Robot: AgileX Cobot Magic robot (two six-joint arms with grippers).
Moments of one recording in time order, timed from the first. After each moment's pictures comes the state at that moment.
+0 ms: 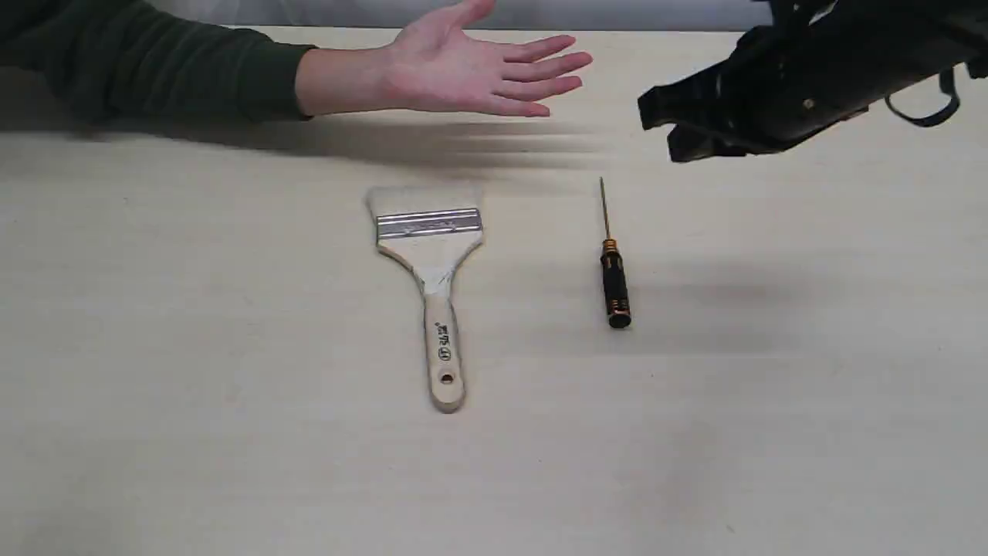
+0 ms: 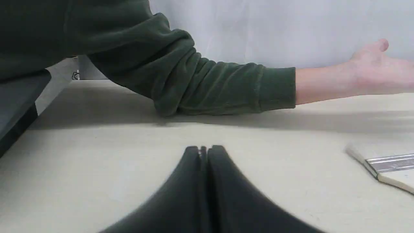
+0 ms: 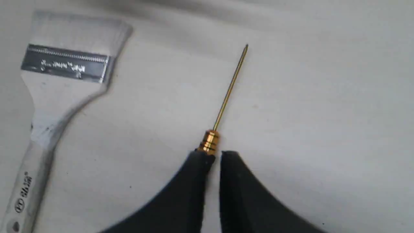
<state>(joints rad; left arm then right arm) 0.00 0.00 0.00 0.07 0.26 -0.07 0.19 1.69 -1.10 0.41 0.60 -0.31</state>
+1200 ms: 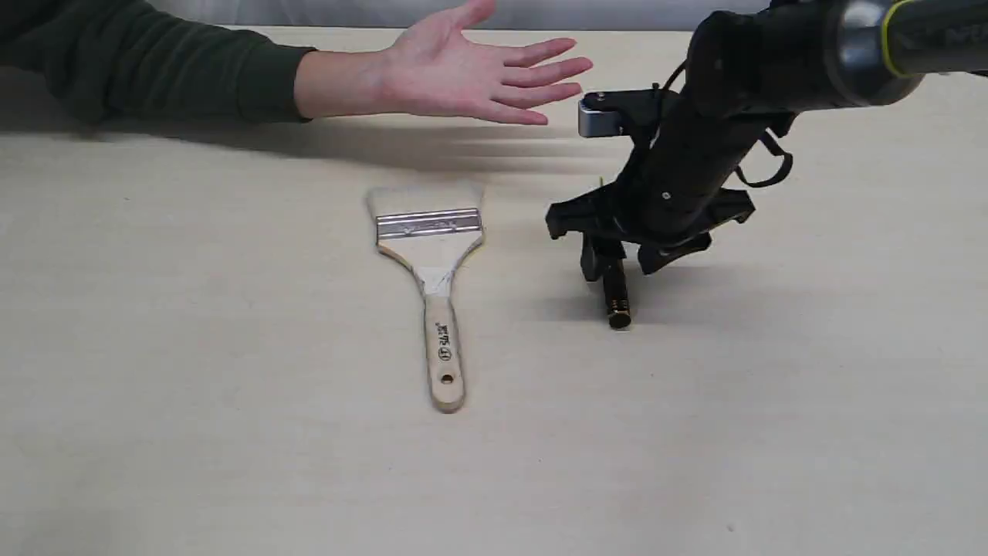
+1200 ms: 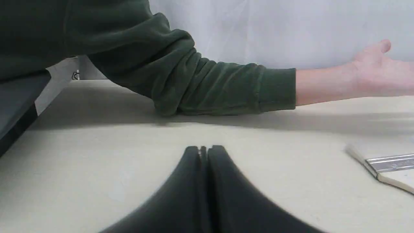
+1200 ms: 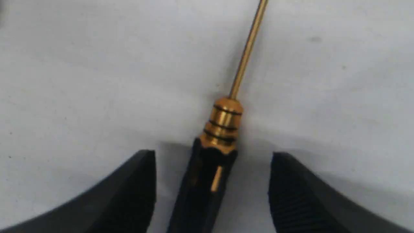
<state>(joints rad) 0.00 0.00 0.00 0.07 0.26 -0.07 0.32 2.06 -1.28 0.17 0.72 0.04</state>
